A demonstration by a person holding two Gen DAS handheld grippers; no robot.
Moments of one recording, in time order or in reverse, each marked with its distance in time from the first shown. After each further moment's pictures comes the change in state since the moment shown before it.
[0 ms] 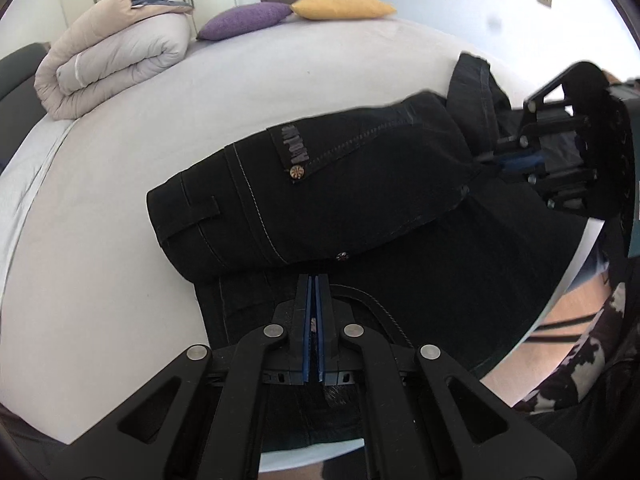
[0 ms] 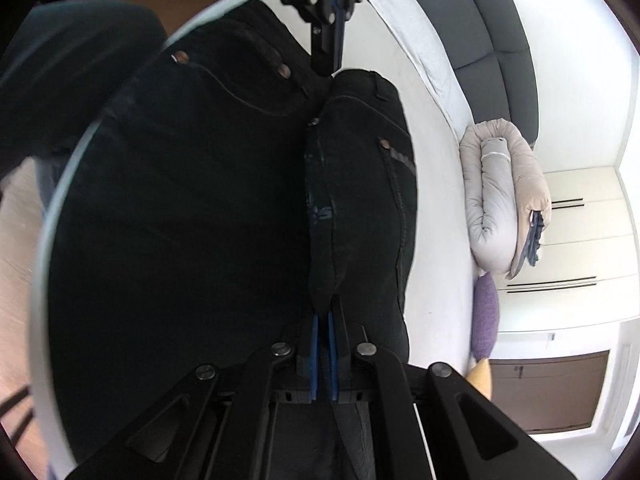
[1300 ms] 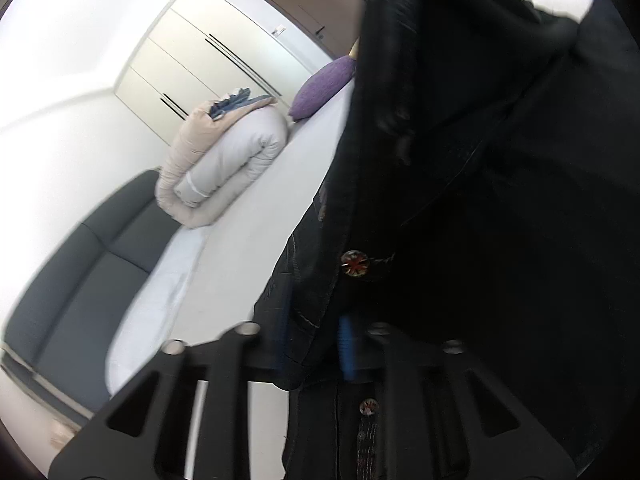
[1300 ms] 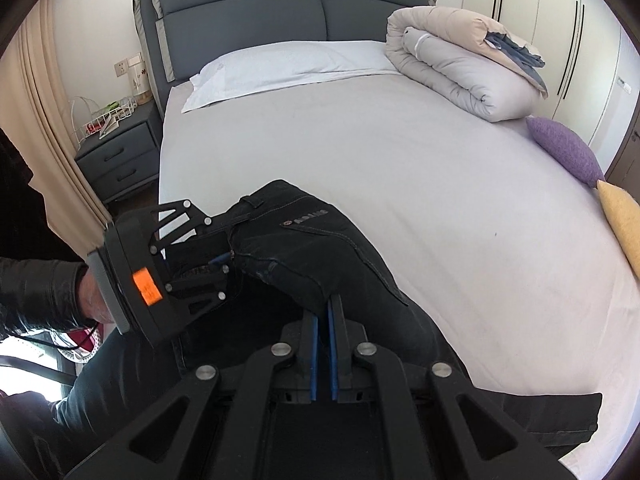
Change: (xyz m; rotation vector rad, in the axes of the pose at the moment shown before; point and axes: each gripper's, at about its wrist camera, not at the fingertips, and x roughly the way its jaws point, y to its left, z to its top) left arm 0.048 -0.116 -0.048 0.306 -0.205 0.638; right arm -0.029 -0.155 -0.039 0.869 -0.155 0.422
